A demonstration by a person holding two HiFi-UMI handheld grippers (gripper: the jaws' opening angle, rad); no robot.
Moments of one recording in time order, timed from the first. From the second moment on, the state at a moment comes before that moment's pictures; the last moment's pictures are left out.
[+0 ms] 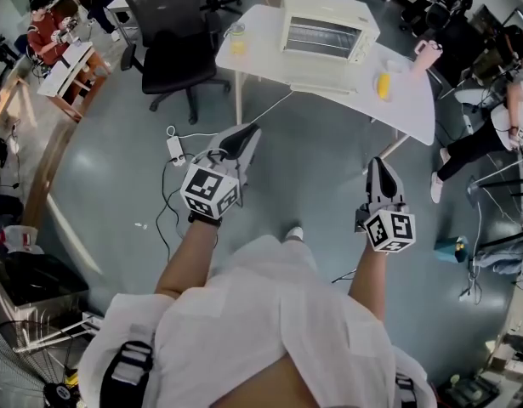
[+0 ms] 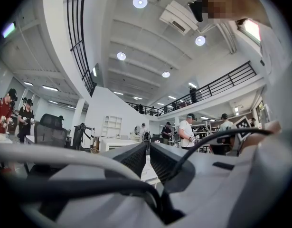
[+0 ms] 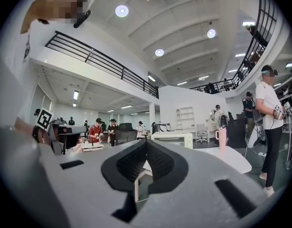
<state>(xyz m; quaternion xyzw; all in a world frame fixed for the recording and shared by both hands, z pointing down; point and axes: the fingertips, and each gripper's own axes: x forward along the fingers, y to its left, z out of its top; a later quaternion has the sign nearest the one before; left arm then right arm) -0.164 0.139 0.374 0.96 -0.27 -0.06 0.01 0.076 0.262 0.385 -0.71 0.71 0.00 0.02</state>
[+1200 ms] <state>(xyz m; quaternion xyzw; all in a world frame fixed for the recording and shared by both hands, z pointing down) 0.045 0.056 0.349 0.95 -0.29 -0.07 0.00 0.272 0.163 0.365 -0.67 0.74 0.00 0.01</state>
